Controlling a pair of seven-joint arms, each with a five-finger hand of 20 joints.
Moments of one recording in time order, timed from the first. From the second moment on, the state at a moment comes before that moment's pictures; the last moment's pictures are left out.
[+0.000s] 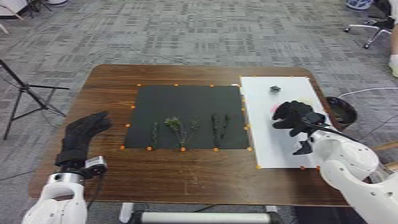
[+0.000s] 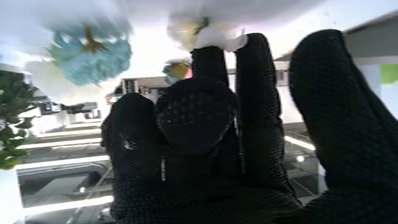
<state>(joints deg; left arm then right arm) 116.4 -66.0 -97.3 -105.3 64.9 8.5 13.4 -89.4 -39.9 68.4 -100.4 -125.4 0.2 11.4</state>
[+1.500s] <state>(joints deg) 116.0 -65.9 -97.4 -105.3 64.8 8.4 13.3 -82.4 -36.8 55.3 -97.8 -128.6 9.2 12.4</state>
